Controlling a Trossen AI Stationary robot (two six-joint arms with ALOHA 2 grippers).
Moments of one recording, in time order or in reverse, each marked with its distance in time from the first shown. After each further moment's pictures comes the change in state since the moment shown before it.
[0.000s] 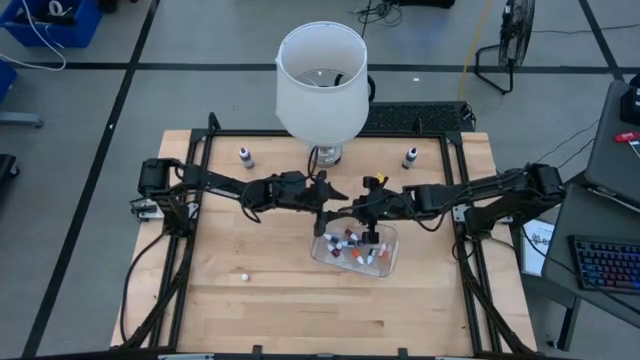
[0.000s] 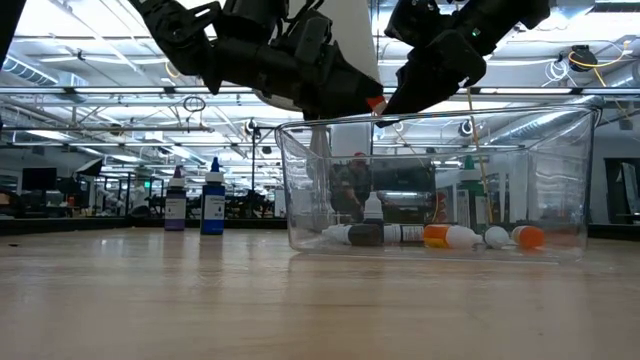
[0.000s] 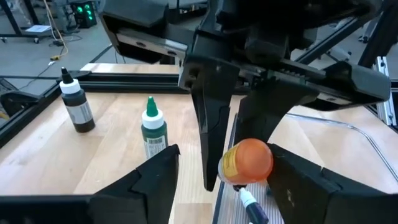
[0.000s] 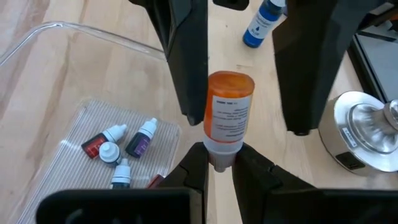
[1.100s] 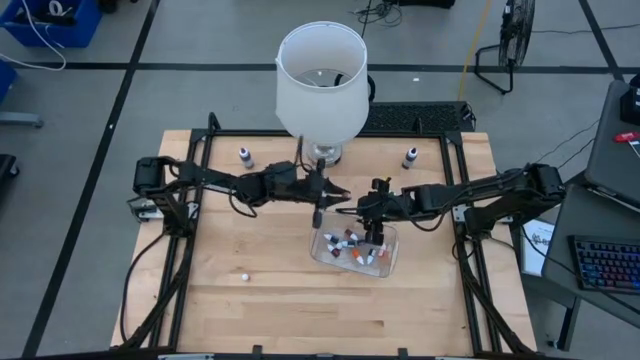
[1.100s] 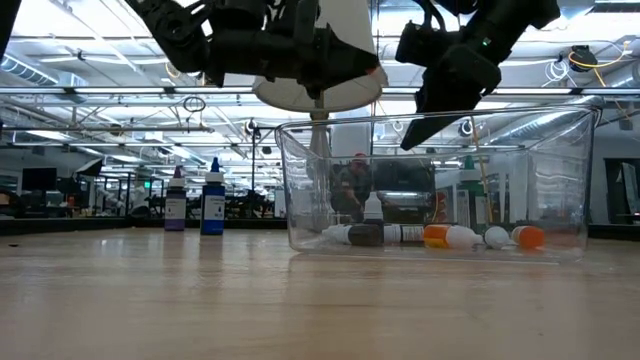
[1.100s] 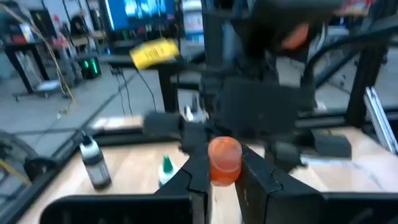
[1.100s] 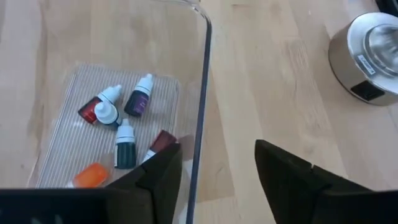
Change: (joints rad) left arm 0.036 -0.040 -0.010 0.147 0.068 0.089; right arm 0.000 -0.001 0.000 -0.173 0.016 0.195
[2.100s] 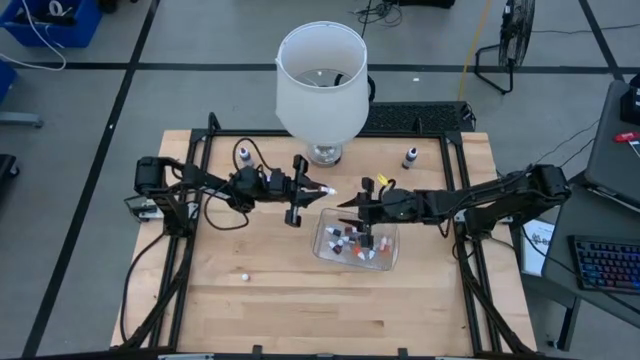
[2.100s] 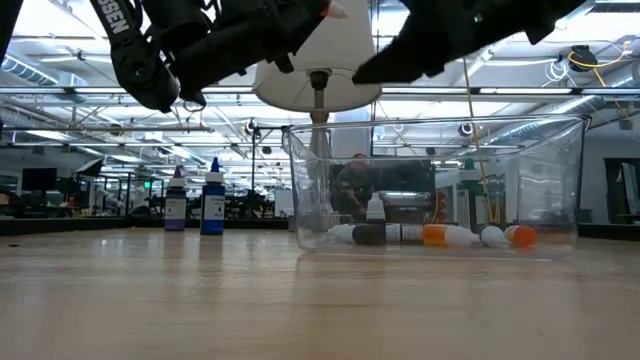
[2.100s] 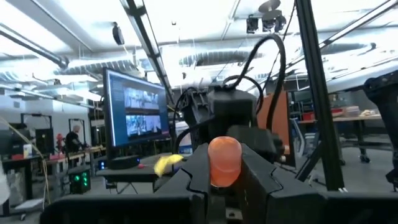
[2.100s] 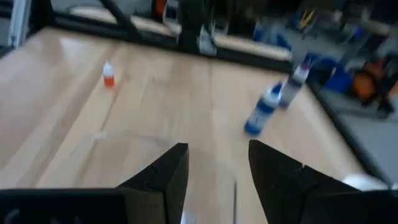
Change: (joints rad) left arm 0.028 0.006 -0.259 0.794 0.107 -0.081; right arm 0.021 -0.049 -0.150 0.648 -0.054 -0.247
